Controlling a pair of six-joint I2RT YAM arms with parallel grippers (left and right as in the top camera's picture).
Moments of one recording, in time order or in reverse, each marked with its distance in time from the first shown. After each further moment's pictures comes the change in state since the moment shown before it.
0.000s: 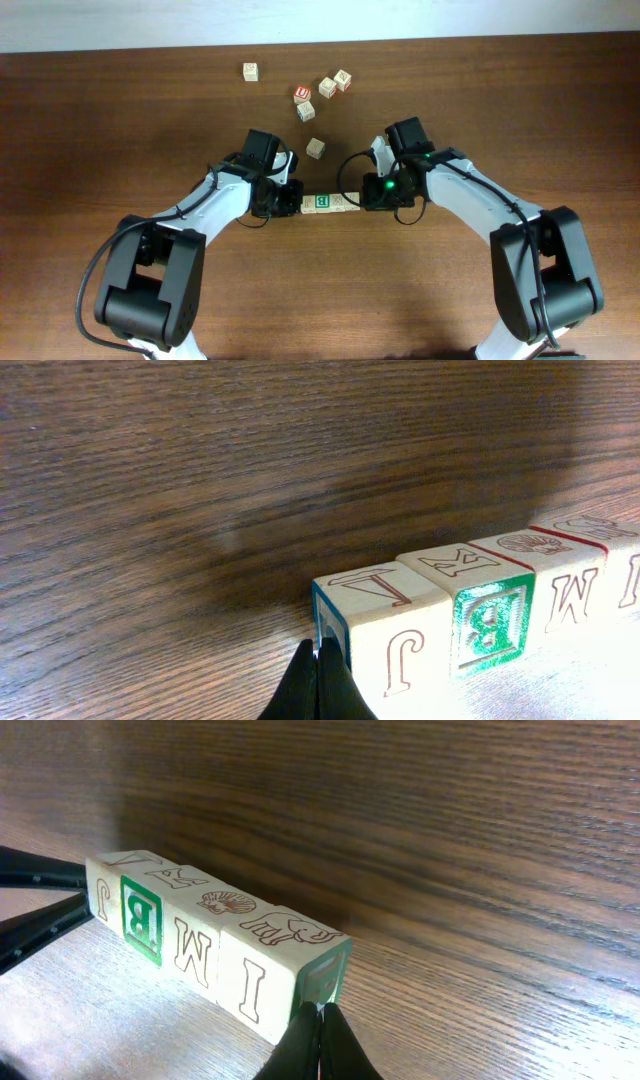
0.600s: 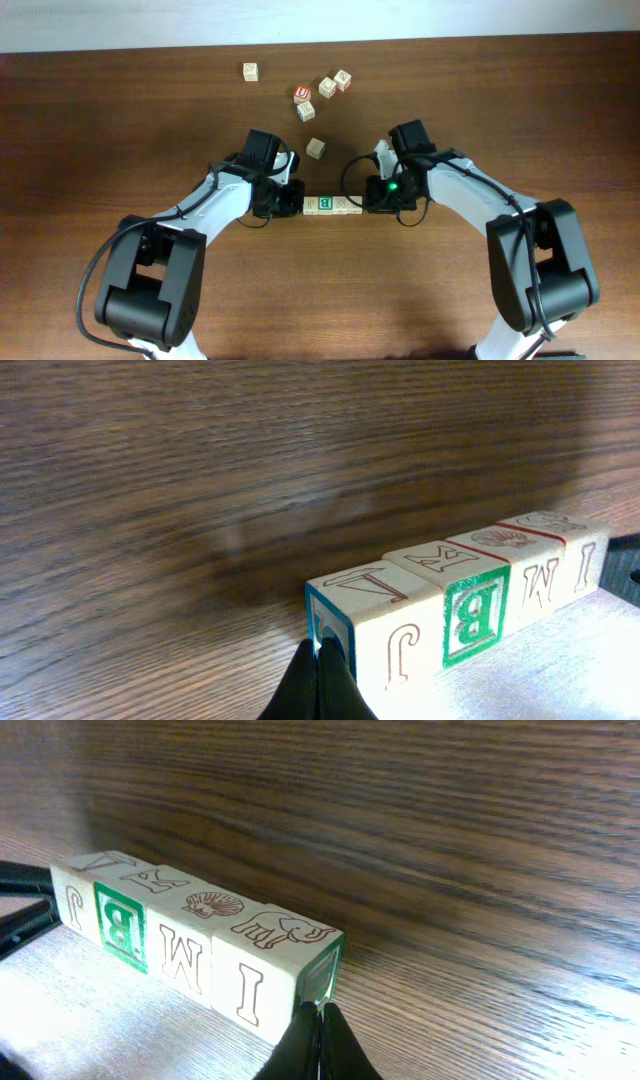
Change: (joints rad) left arm -0.002 0.000 0.000 0.002 0.016 0.000; right arm -0.020 0.038 -0.010 0.002 -0.021 0.000
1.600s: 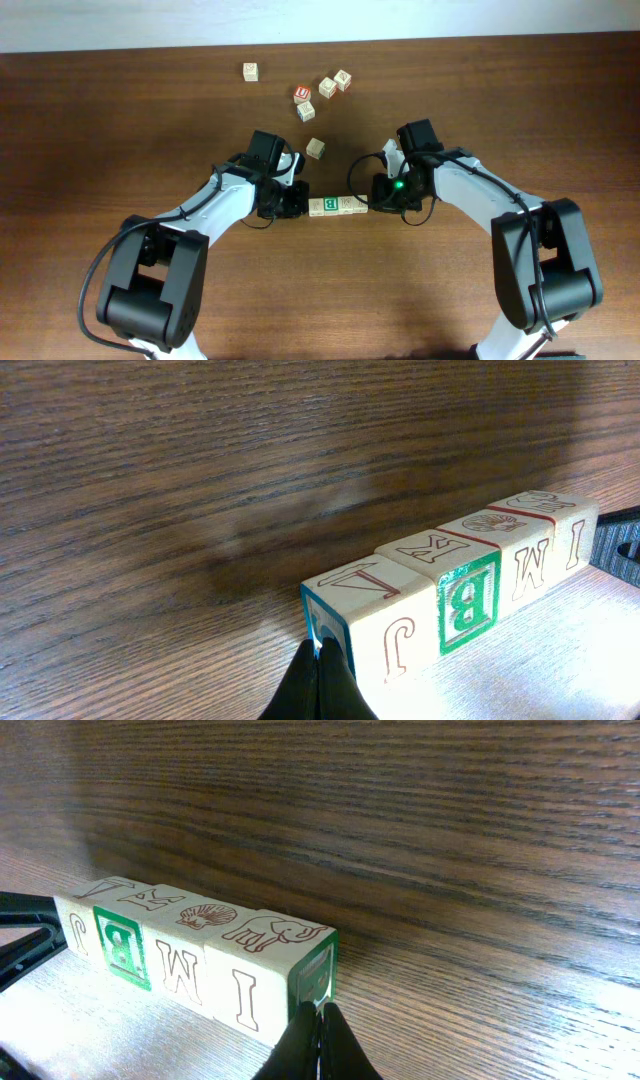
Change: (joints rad) left arm -0.015 0.000 0.000 0.006 0.024 0.000; right arm -0.044 0.000 -0.008 -0.010 -0.014 0.026
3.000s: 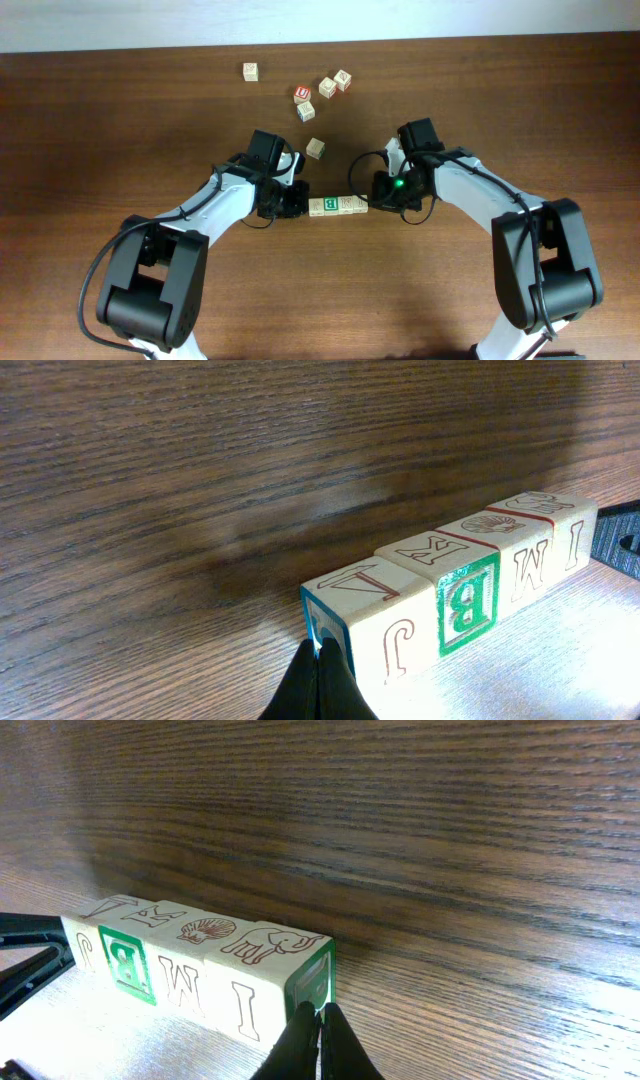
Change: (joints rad) left arm 0.000 0.000 0.000 0.004 0.000 0.000; right arm -0.002 0.000 0.000 0.015 0.003 0.054
